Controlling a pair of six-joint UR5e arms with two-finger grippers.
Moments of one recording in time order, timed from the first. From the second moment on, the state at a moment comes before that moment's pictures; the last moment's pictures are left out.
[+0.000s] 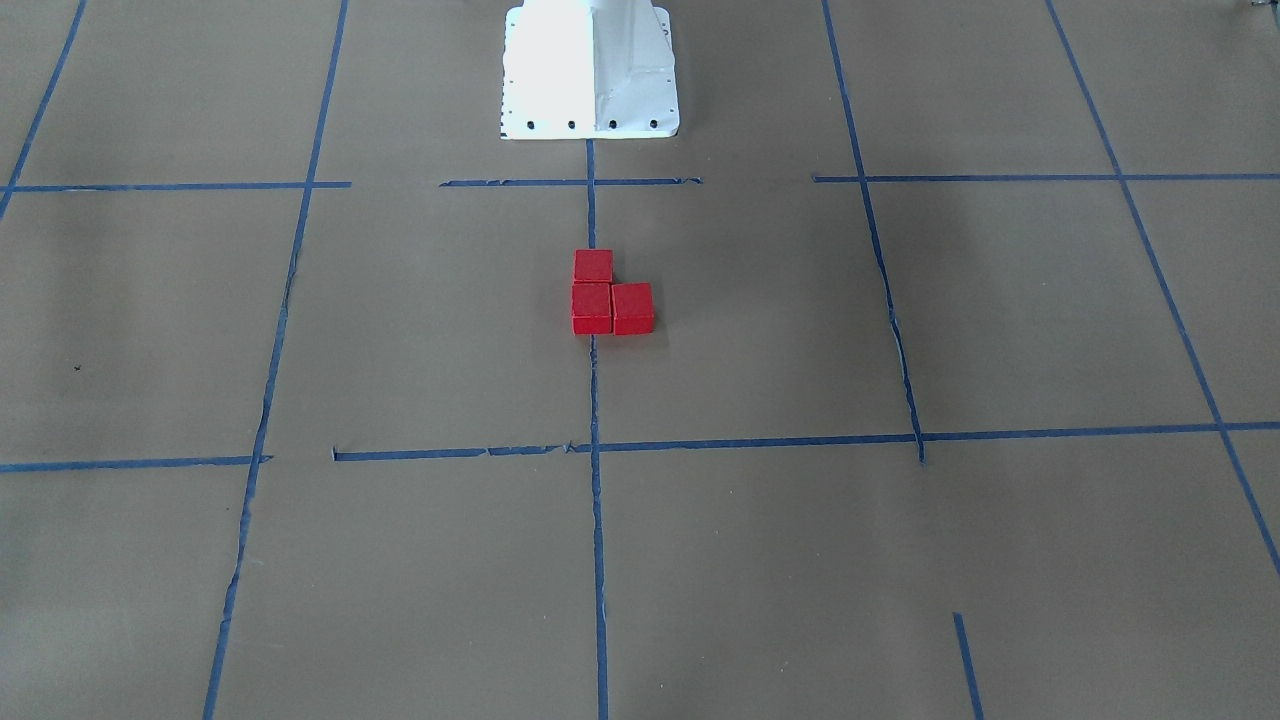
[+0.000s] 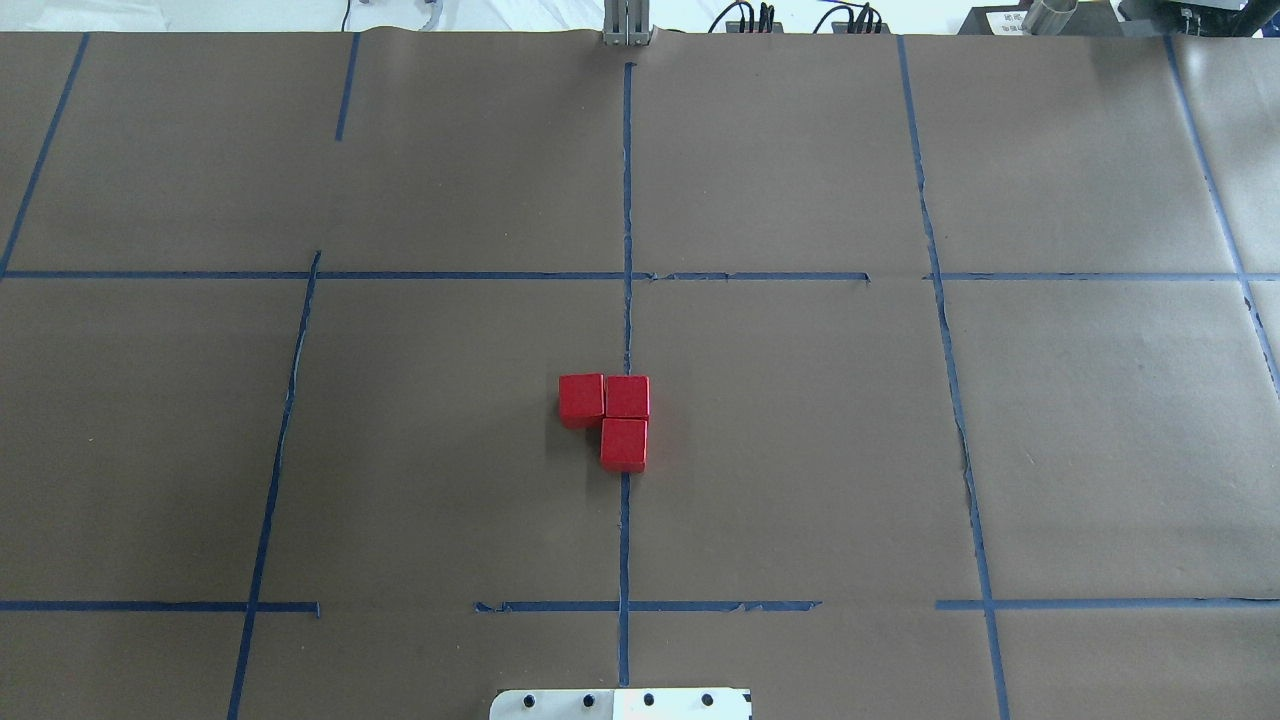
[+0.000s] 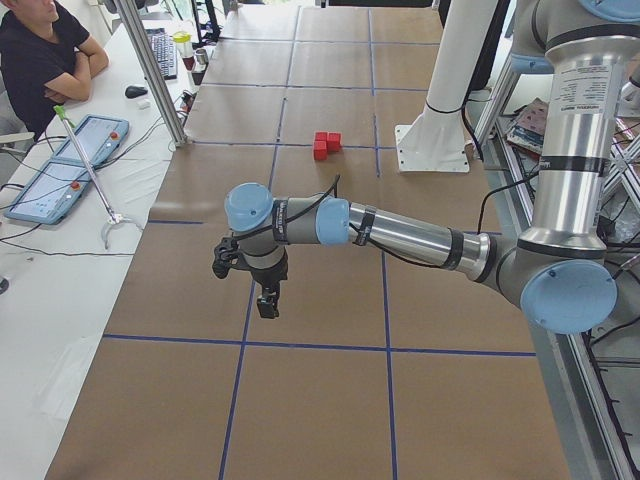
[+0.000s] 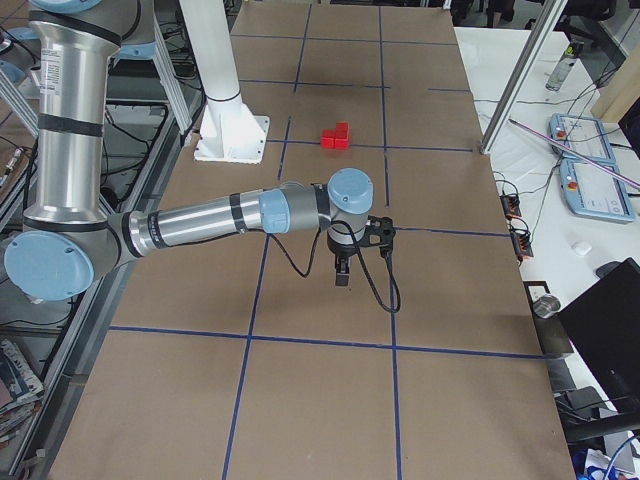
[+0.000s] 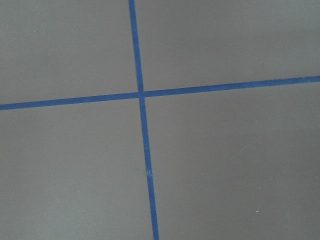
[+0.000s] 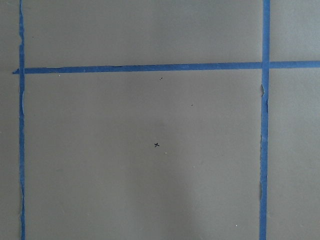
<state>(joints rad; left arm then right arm) -1.53 -1.60 -1.76 -1.31 -2.34 0.08 1.44 -1.70 1.94 -1.65 2.44 0.21</state>
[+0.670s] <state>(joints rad) -1.54 -1.50 -1.75 -1.31 -2.36 0.08 1.44 -1.71 1.94 -1.65 2.43 0.20</state>
